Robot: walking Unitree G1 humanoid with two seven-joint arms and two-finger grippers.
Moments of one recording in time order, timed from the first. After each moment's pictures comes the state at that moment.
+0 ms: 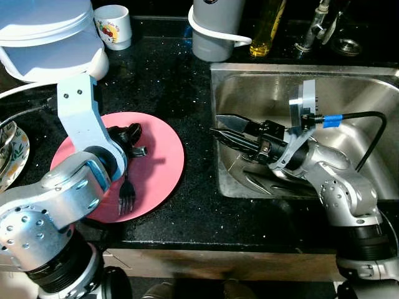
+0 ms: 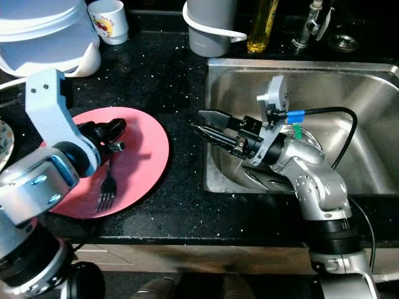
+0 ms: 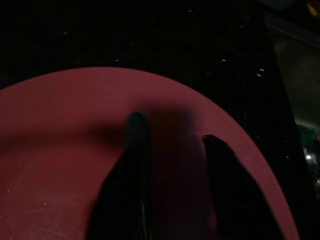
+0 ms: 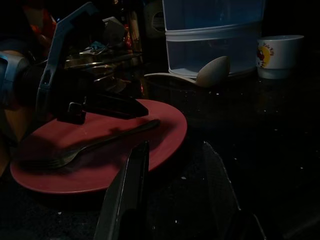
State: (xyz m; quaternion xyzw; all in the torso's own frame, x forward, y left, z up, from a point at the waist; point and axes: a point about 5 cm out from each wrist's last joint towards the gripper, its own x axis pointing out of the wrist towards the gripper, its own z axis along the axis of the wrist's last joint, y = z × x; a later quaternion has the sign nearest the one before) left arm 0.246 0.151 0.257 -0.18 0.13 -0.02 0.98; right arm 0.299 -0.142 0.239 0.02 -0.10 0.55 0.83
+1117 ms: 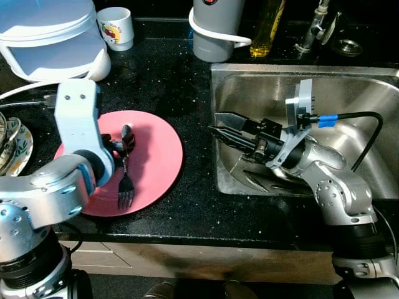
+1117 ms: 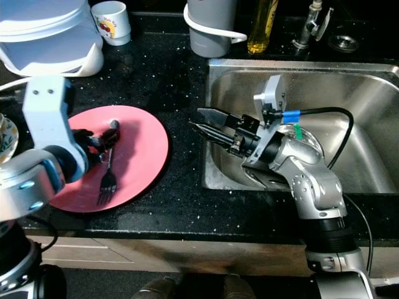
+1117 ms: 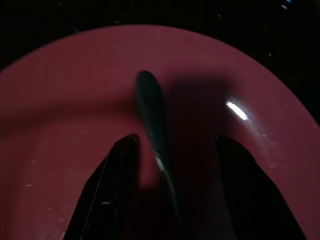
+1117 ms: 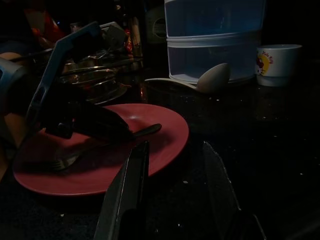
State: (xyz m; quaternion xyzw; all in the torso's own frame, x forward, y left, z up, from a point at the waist) left arm 0.246 0.159 0.250 -0.06 0.20 -0.04 0.98; right arm 0.302 -0.138 0.238 0.03 -0.11 0.54 0.83
